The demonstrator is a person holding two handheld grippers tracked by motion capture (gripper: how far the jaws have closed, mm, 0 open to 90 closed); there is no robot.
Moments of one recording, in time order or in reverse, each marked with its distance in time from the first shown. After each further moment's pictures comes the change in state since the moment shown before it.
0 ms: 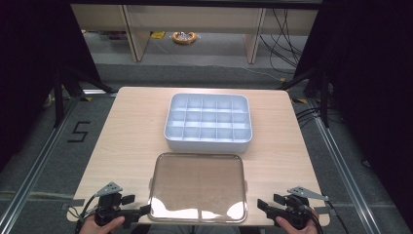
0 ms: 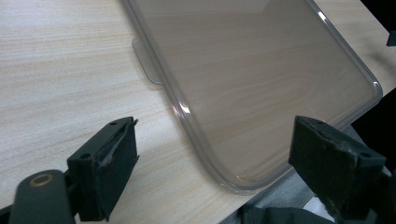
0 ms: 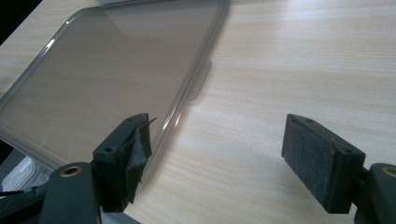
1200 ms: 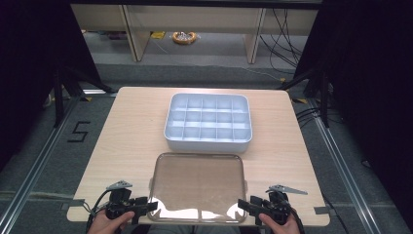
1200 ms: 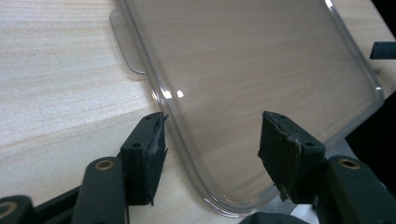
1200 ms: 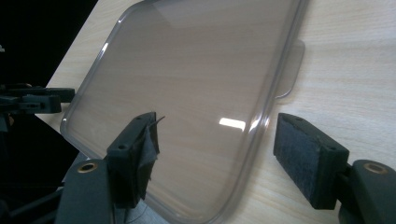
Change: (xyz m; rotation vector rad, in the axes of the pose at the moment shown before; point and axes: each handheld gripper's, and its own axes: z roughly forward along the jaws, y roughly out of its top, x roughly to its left) left arm 0.001 0.005 0.026 0.087 -0.039 -0.086; right arm 0.029 0.001 0.038 0.048 0.200 0.134
